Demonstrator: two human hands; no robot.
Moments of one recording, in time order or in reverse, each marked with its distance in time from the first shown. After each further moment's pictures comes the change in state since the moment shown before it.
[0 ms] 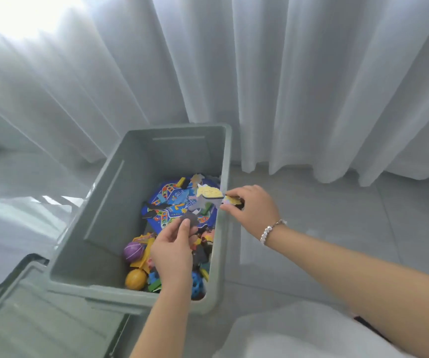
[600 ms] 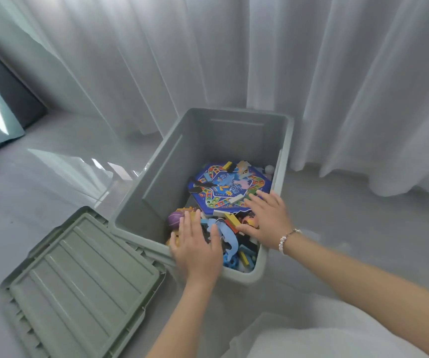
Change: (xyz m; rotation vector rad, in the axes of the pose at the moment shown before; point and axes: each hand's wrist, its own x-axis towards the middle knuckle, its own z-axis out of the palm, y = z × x) left_hand 0.022 -0.051 -0.078 1.074 0.156 0.416; right_hand -0.003 -0.032 0.074 -0.507 -0.407 -0.186
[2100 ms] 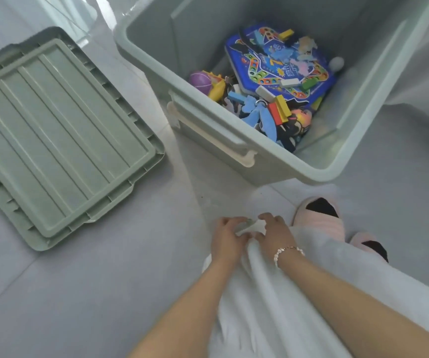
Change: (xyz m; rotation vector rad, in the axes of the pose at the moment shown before) left_hand -0.158 -0.094 0.136 -0.617 -0.672 -0.529; right_hand -0.104 -0.027 0.194 0.310 -0.545 0.387
